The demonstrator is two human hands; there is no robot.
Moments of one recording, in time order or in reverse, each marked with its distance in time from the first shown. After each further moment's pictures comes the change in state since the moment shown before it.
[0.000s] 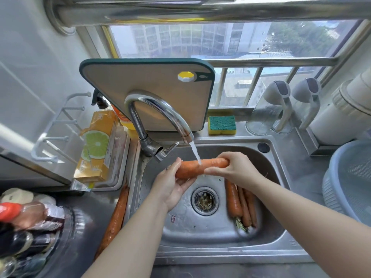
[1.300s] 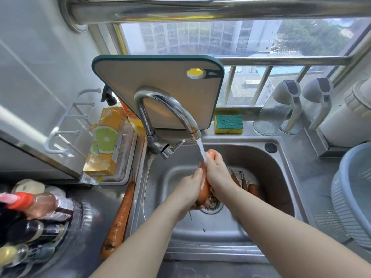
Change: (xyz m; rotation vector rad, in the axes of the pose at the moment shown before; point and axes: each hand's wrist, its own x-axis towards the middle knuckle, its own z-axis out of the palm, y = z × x) left_hand -0.018 -0.026 0.005 0.766 -0.042 -0.021; right_hand 0.010 -0.027 0.077 0.754 0.102 0.314
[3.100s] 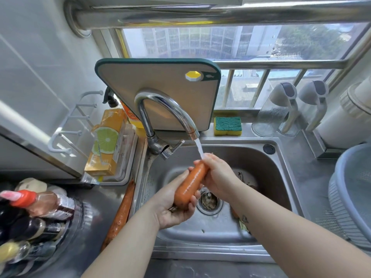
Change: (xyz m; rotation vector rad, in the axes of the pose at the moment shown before) left_hand -0.027 -0.004 -0.036 -0.617 -0.304 -0.322; right_hand -0.023 -0.025 -0.007 0.500 -0.241 0.172
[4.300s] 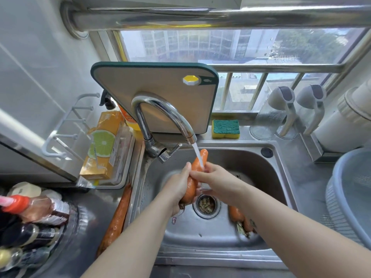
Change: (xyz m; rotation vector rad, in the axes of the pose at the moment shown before) left_hand 0.035 0.012 0.024 0.365 0.321 0.368; right_hand -0.002 -0.008 -0.016 -0.583 -0.218 0.103
